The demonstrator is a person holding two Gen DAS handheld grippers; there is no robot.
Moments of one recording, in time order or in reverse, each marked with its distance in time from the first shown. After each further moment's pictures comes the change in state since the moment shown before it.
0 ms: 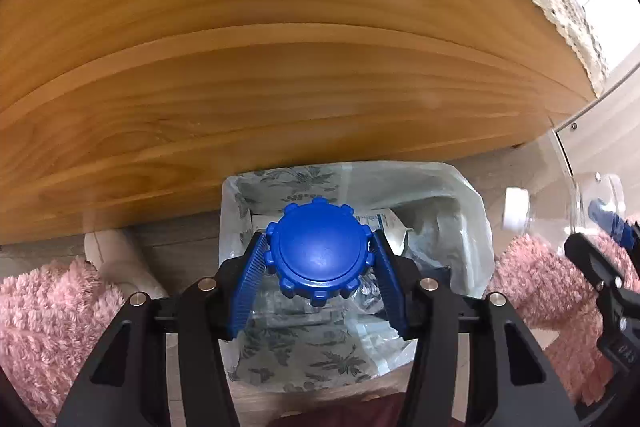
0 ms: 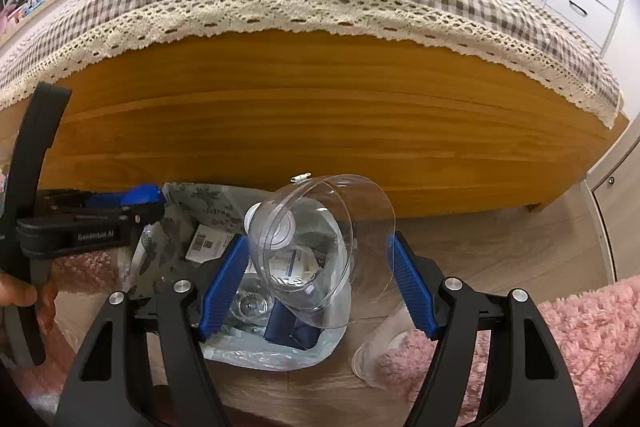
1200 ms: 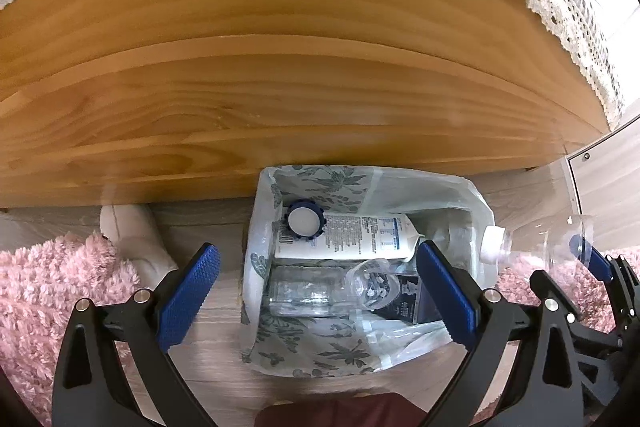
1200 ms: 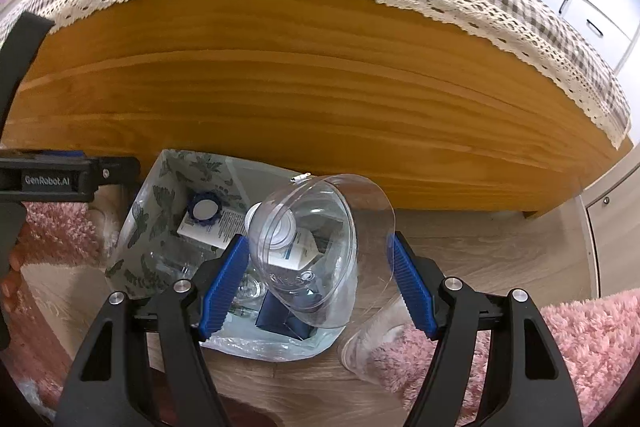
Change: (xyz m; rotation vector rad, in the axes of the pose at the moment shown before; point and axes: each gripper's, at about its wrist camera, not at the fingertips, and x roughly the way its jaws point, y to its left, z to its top) left arm -0.018 0.021 0.000 -0.107 0.009 0.049; right arm 0.037 0.040 -0.010 -0.113 0.067 -0.035
